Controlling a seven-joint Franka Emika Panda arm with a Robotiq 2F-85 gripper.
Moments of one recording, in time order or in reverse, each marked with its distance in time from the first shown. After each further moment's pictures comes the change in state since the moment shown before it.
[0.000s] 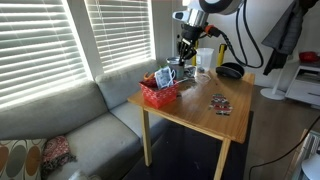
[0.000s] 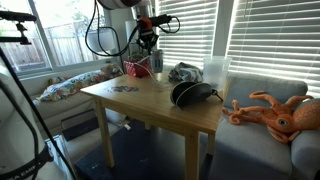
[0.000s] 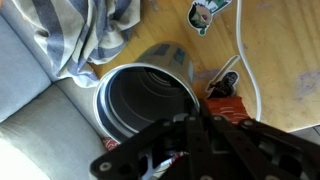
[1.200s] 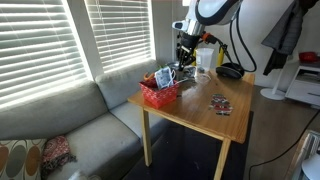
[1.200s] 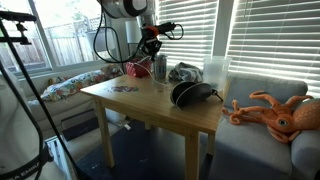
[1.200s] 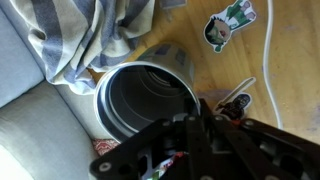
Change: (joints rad) arm -0.024 0.064 0.001 -0.011 0.000 0.070 -0.119
